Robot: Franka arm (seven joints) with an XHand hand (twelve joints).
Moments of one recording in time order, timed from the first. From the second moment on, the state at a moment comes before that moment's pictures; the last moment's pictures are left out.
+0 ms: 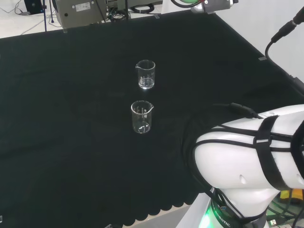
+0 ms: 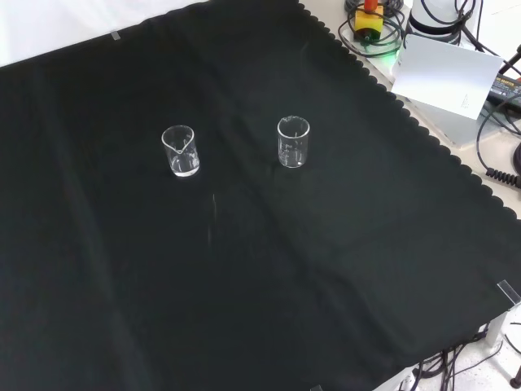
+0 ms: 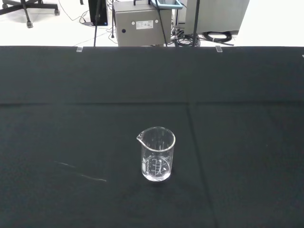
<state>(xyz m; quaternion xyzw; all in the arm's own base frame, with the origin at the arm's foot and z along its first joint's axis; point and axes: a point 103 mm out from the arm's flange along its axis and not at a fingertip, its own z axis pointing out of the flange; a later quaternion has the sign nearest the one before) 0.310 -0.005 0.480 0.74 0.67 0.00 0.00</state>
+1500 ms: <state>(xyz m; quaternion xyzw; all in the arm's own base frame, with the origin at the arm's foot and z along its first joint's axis) 0.441 -0.052 0.312 0.74 0.67 -0.04 -0.08</state>
